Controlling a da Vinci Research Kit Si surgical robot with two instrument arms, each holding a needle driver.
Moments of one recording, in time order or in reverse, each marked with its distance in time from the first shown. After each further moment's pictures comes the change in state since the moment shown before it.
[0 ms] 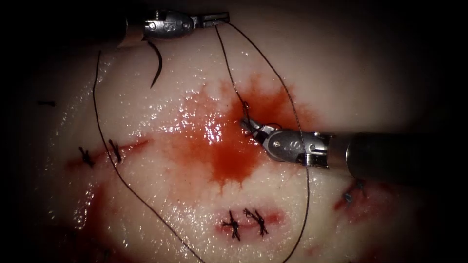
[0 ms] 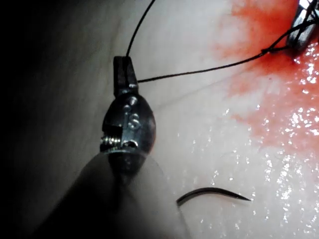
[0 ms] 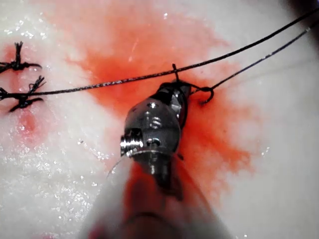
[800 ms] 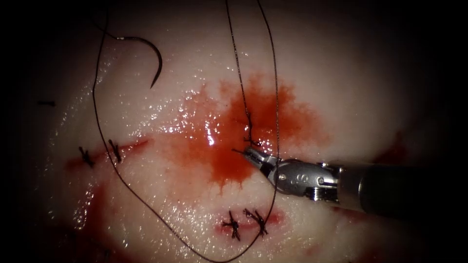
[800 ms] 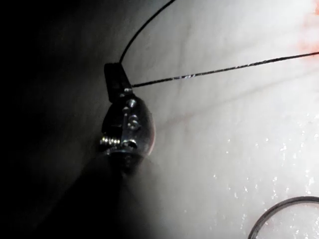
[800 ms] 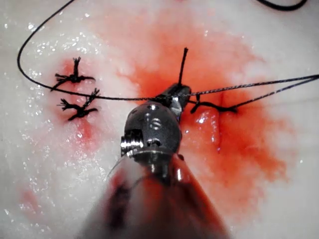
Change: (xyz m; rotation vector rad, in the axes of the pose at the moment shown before) right arm 0.003 -0.004 -0.007 0.062 -0.029 -0.027; left arm -0.003 -0.009 0.002 0.179 -0.068 0.113
